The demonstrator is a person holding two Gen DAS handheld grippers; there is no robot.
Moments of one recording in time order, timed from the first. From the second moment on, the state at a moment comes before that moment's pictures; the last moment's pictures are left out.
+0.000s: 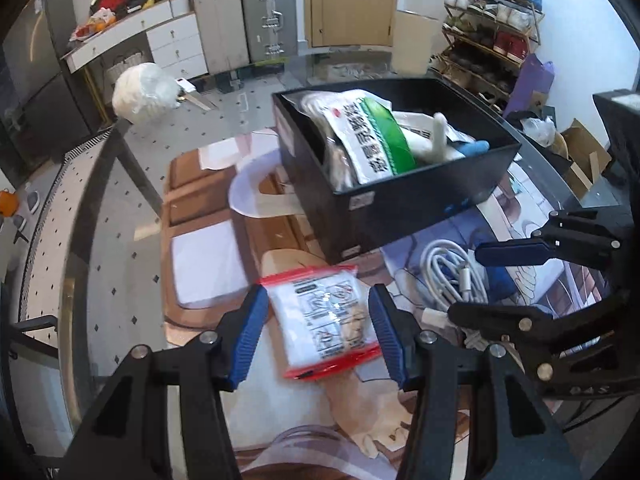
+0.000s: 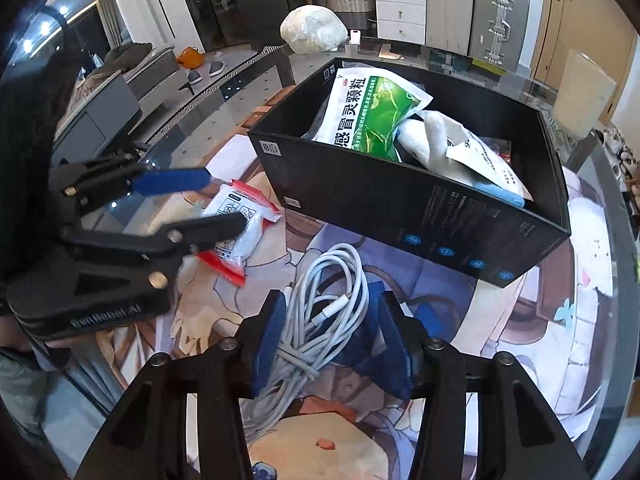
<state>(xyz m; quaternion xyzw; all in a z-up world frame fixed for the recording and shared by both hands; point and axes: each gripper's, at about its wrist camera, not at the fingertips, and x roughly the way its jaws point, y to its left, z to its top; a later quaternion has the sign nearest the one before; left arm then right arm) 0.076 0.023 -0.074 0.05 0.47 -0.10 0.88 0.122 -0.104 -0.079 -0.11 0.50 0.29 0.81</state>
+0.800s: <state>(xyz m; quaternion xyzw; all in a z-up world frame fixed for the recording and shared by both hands) 0.063 -0.022 -0.082 0.11 0.48 -0.17 0.85 0.128 -0.159 -0.075 -0.13 0.52 0.28 0.80</state>
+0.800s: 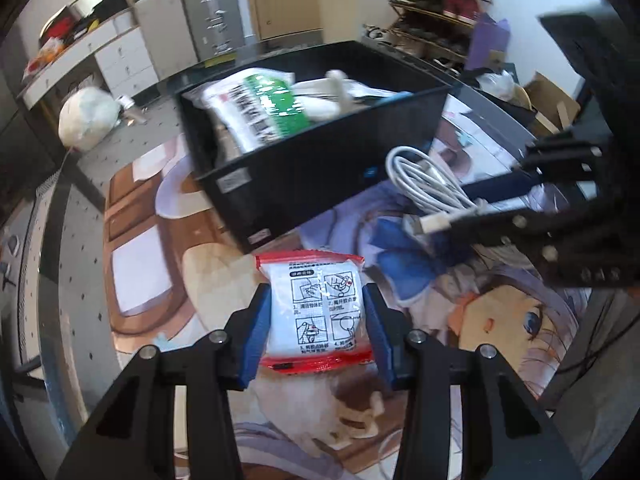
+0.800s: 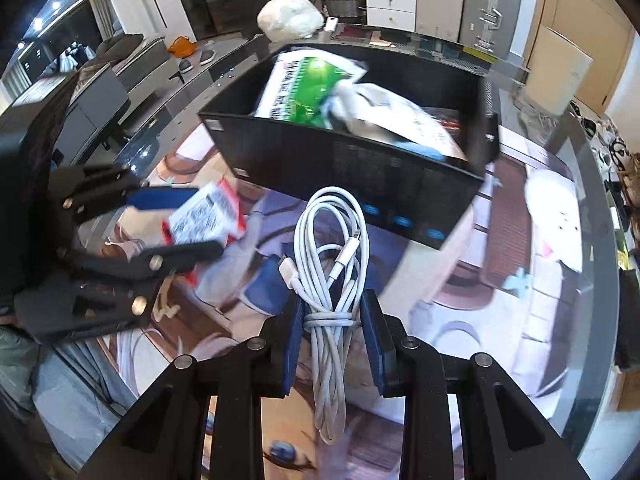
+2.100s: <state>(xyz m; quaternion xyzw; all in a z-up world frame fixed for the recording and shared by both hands) 0.050 -0.015 -0.042 0.11 0.39 -0.16 0.90 0.116 -0.145 -0.048 -0.12 0.45 0.31 0.83</state>
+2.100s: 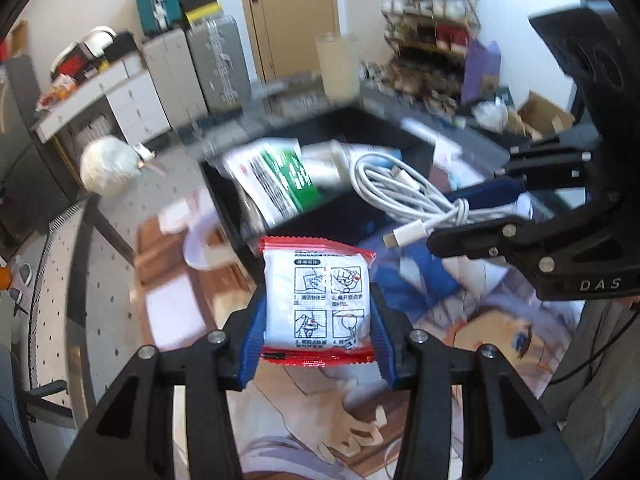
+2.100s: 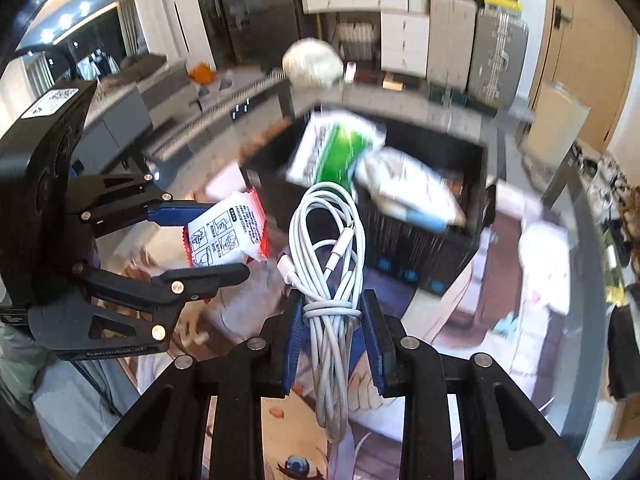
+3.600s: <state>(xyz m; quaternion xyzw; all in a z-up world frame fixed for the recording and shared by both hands) 0.049 0.022 0.053 -0.01 0.12 -0.13 0.98 0.068 -0.161 0.056 -0.05 0.11 0.29 0.95</state>
